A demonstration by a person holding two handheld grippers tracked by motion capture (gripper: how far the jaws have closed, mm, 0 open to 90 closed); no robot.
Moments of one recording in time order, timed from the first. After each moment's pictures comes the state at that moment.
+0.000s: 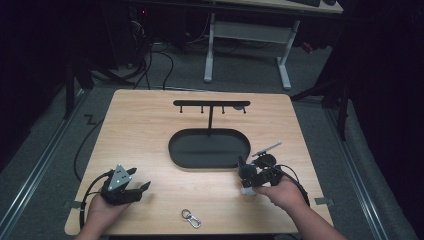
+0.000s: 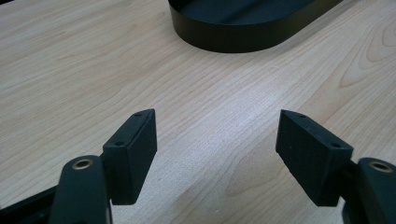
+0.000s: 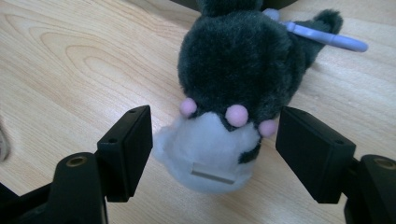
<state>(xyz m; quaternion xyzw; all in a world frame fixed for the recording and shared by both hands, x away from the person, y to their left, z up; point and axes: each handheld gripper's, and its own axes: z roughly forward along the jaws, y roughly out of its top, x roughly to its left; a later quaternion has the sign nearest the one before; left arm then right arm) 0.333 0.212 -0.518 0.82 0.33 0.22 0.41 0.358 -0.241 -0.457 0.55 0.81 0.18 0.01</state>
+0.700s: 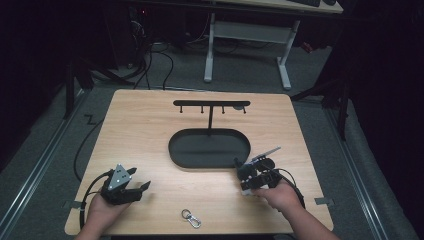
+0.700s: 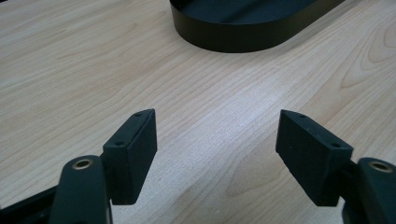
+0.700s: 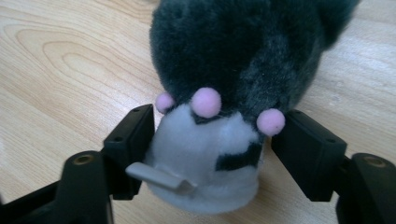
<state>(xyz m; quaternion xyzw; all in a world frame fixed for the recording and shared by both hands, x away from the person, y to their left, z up) 0.333 0.212 -0.518 0.82 0.33 0.22 0.41 0.361 -0.245 -0.484 0.58 0.80 0.18 -0.02</state>
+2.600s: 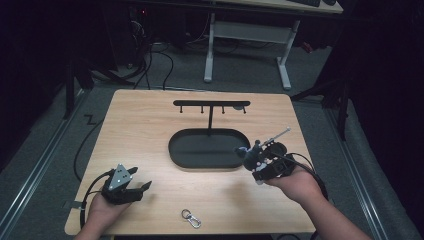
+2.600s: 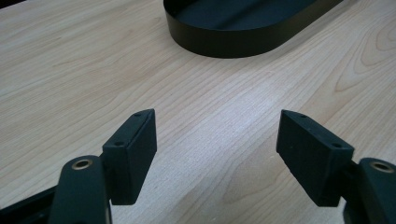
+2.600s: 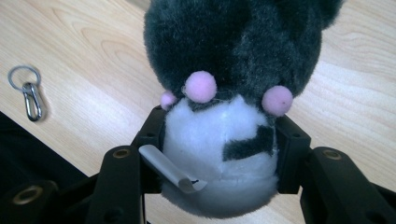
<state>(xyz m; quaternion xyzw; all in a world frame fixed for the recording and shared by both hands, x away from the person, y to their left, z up) 0.335 0.209 -0.517 0.82 0.32 0.21 0.42 0.349 -0.245 -0.382 0.50 0.85 0.15 0.04</state>
